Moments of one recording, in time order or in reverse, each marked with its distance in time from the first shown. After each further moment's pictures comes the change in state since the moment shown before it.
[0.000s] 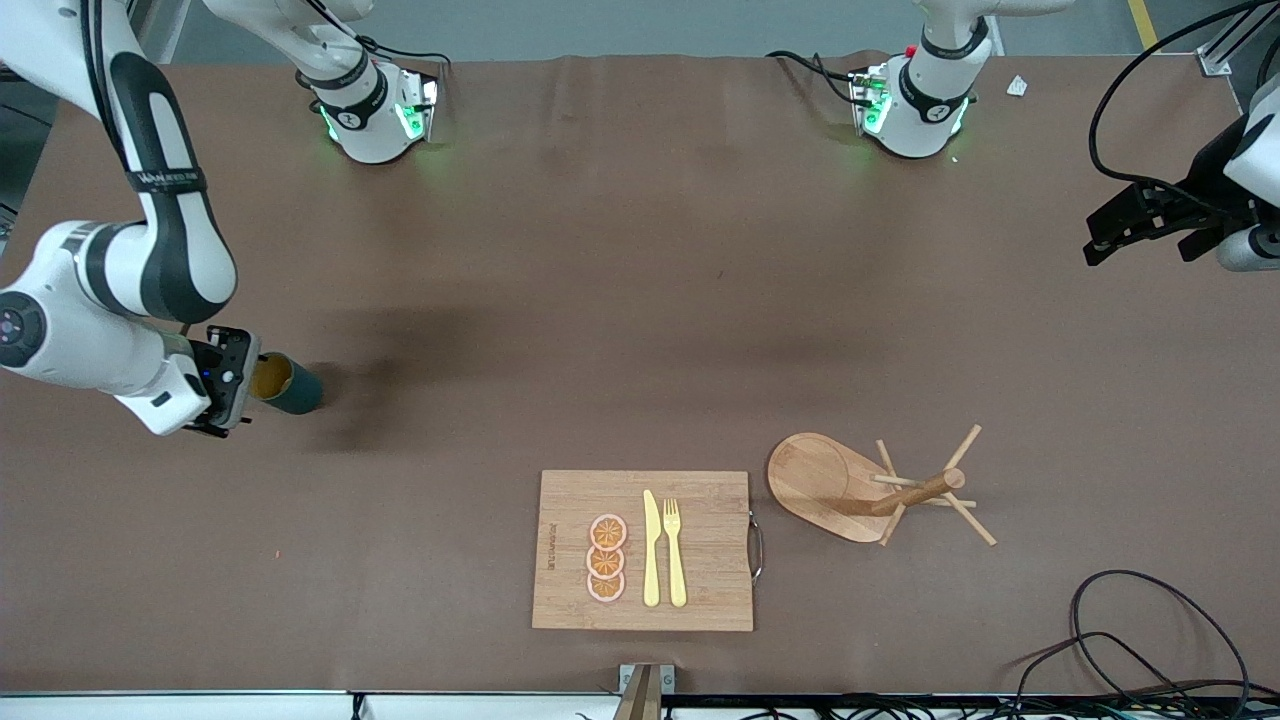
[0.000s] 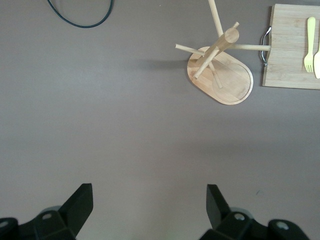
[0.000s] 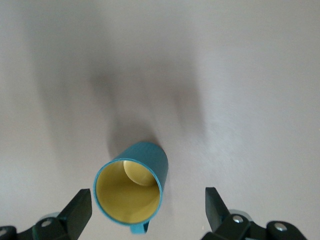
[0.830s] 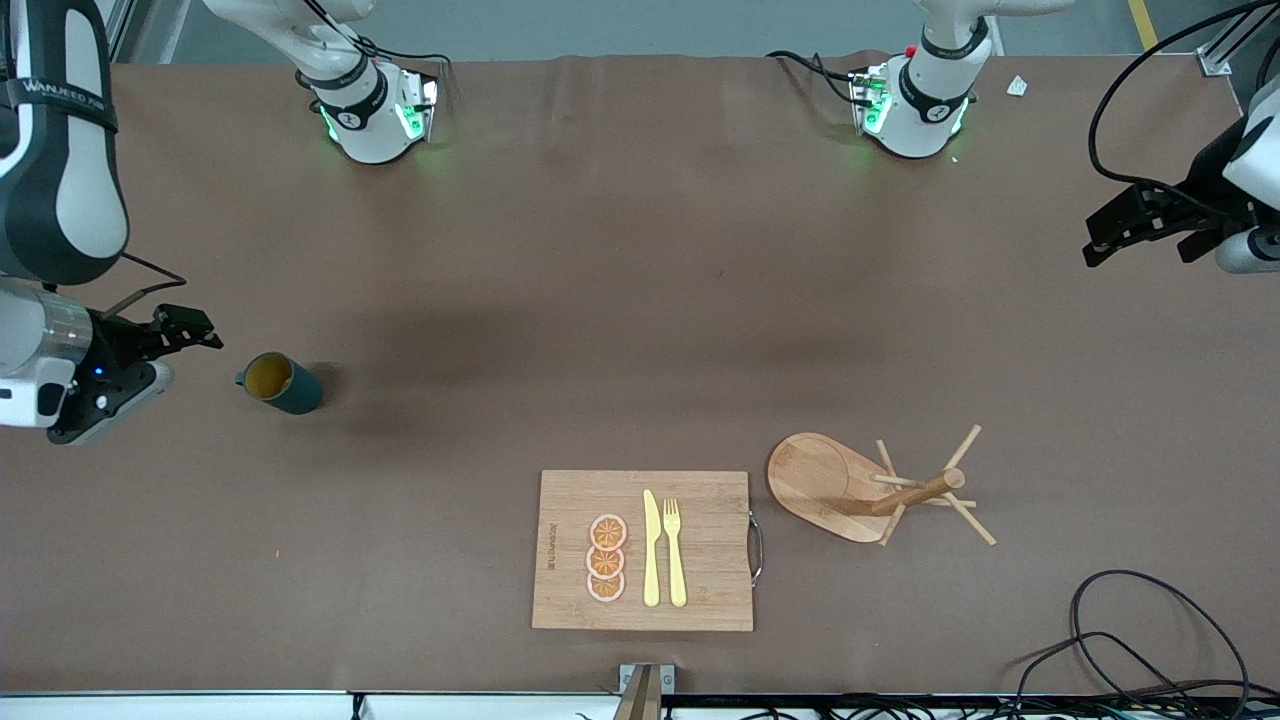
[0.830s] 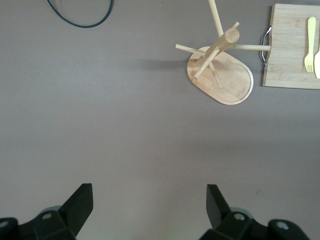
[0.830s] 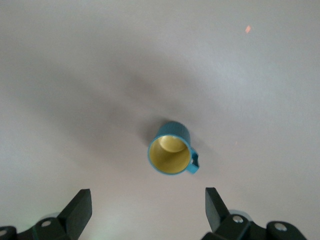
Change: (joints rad) left arm 0.000 0.003 0.000 0.002 0.000 0.000 0.000; right arm -0.006 -0.028 0.004 0.322 -0.001 -0.427 0.808
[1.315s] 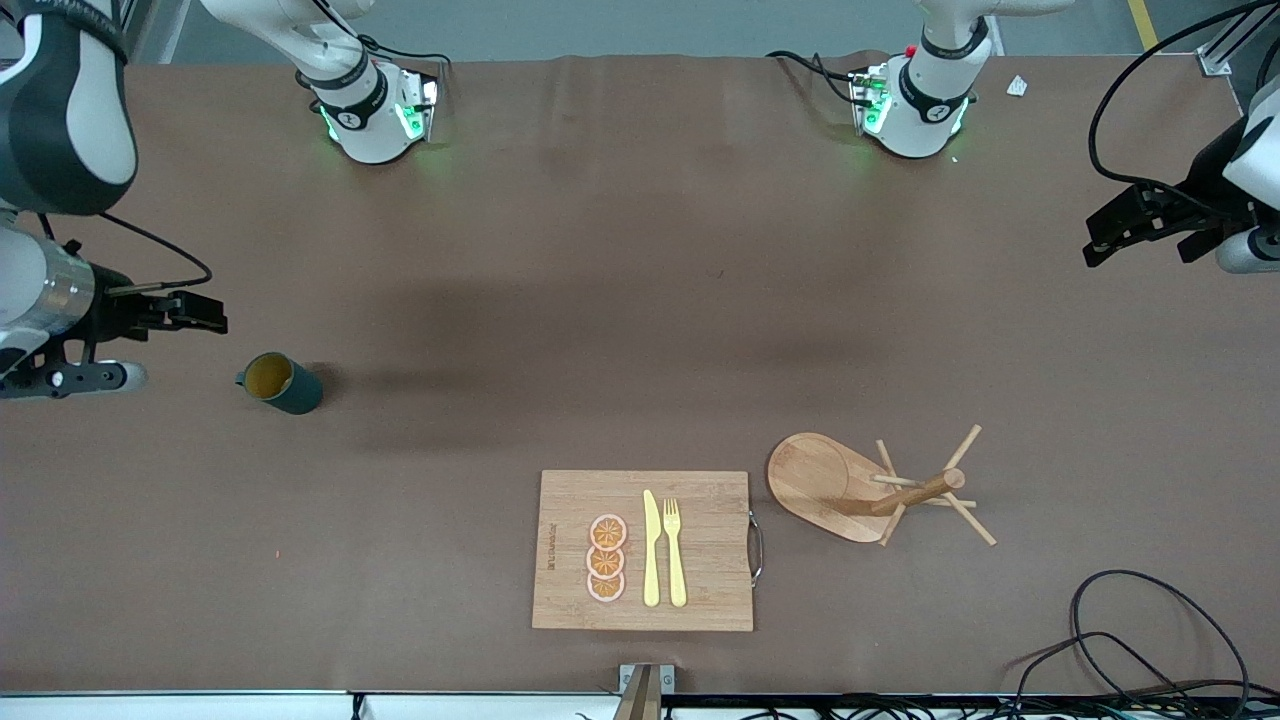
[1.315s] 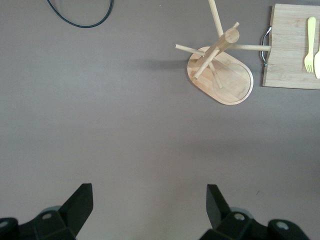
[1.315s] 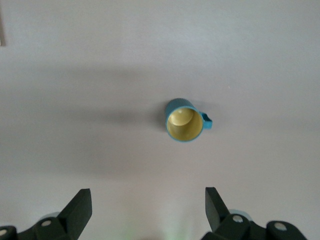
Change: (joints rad) left arm 0.000 0.000 0.000 0.001 0.000 0.000 0.000; right arm 0.091 -0.081 0.012 0.052 -0.074 -0.128 0.616
